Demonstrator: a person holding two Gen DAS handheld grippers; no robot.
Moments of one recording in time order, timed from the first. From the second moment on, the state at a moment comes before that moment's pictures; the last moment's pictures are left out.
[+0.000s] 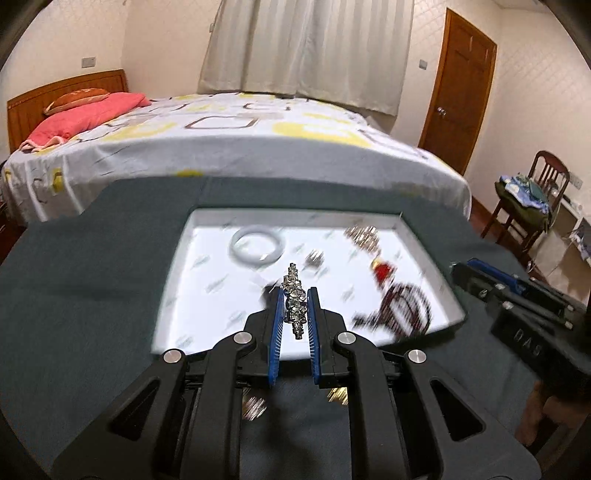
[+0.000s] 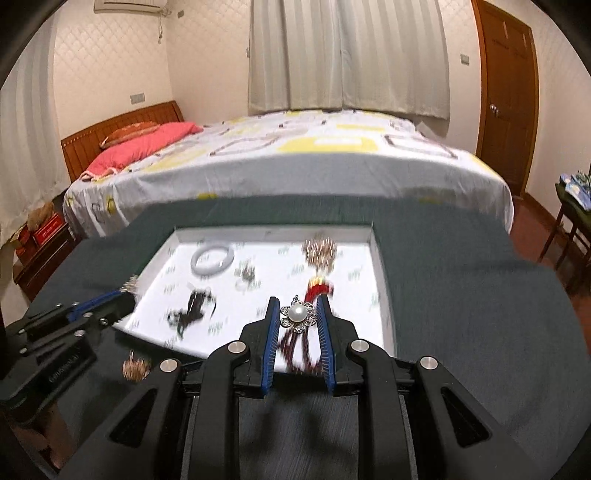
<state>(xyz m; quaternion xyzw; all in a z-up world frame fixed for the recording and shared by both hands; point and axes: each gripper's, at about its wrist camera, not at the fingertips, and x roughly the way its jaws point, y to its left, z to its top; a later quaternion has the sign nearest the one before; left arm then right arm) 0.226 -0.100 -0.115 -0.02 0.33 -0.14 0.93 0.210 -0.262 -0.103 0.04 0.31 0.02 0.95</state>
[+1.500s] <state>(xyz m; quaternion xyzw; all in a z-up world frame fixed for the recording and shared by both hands) 0.304 -0.149 -0.168 0.00 0.39 -0.15 0.91 0.283 -0.284 -0.157 0.05 0.38 0.01 0.92</state>
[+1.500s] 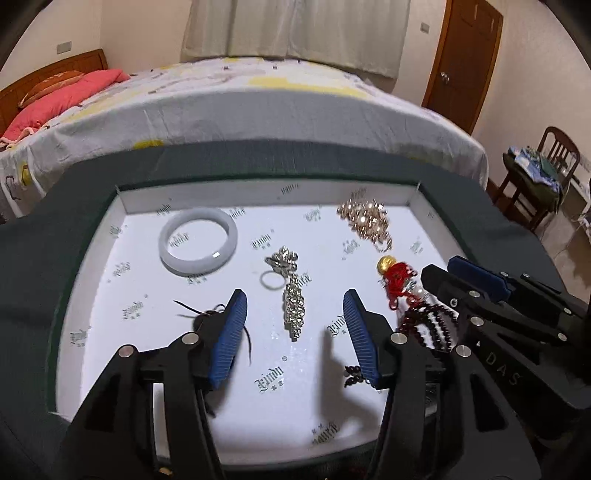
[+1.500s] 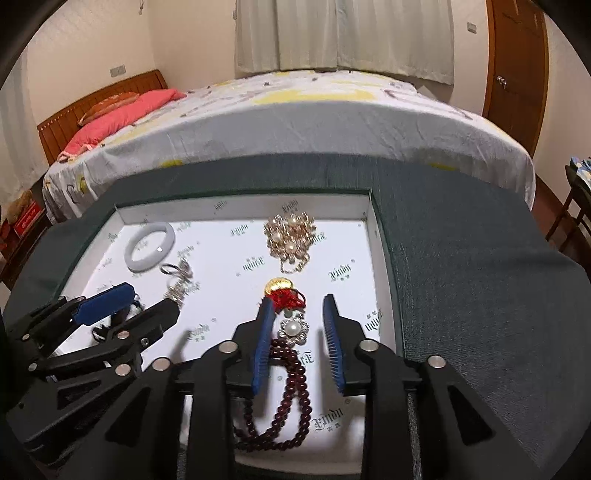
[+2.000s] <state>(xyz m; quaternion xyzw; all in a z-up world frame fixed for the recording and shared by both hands) 0.233 -0.067 -0.145 0.02 0.37 -0.11 0.92 0.217 -0.238 -0.140 0.06 0.36 0.04 0.93</state>
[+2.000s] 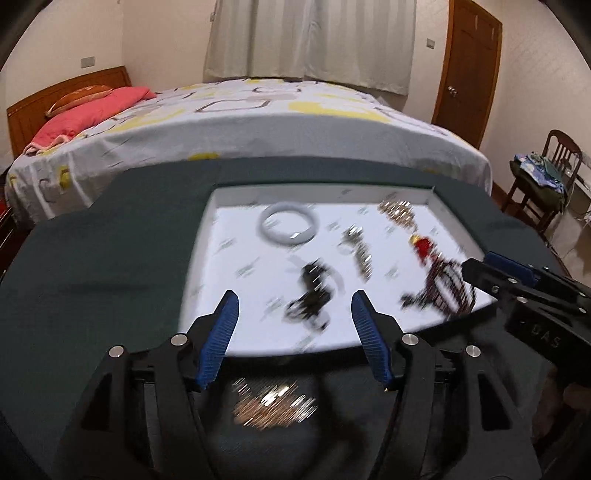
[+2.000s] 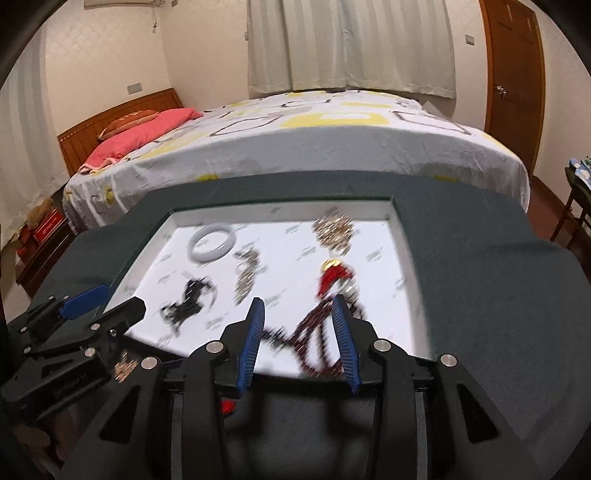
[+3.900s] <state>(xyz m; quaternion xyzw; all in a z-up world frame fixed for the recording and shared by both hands) 0.203 -0.054 -0.196 0.02 0.42 -0.11 0.90 0.183 -0.242 -0.175 0.09 0.40 0.06 0.91</state>
